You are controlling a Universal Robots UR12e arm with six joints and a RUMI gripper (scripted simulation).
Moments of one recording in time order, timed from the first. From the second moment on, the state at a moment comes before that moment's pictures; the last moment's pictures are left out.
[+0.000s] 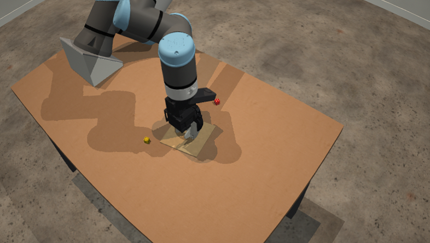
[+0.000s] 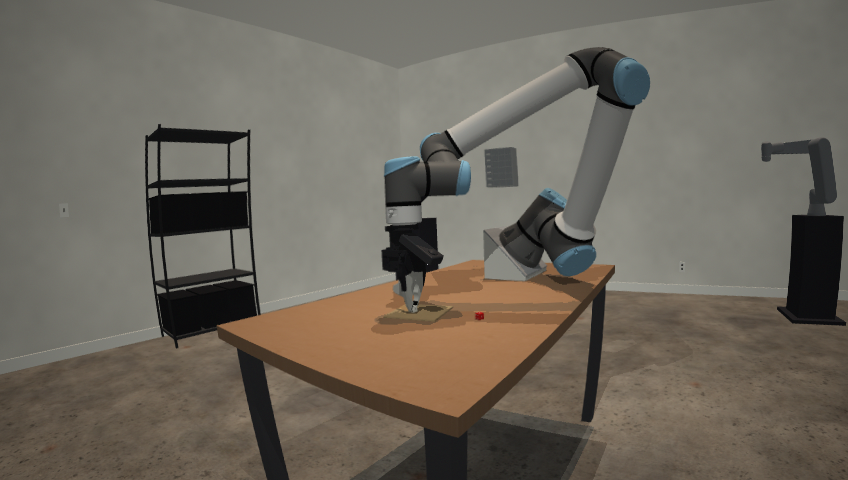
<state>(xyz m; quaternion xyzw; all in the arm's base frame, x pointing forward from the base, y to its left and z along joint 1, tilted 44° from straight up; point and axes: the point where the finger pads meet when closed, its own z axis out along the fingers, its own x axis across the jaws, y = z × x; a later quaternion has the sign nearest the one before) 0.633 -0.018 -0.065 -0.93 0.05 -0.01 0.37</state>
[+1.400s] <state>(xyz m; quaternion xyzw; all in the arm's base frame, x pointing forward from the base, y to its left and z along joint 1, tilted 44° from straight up) 0.634 -0.015 -0.068 -0.93 0.05 -0.01 0.37</state>
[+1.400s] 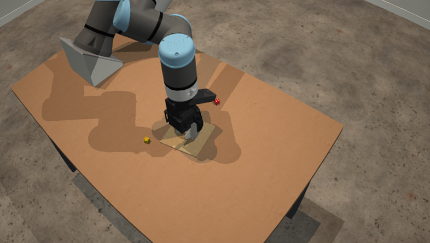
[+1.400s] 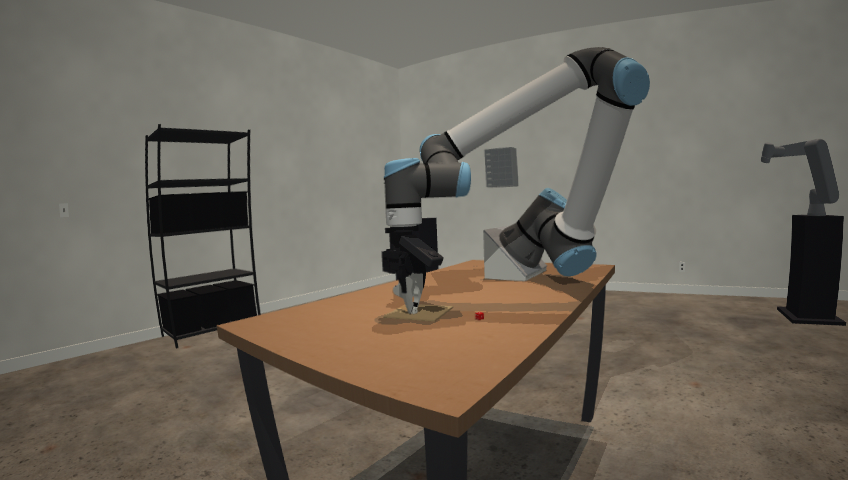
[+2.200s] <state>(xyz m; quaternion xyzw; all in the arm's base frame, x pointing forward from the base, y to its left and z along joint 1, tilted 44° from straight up) 0.634 -0.015 -0.068 -0.93 0.05 -0.01 0.37</state>
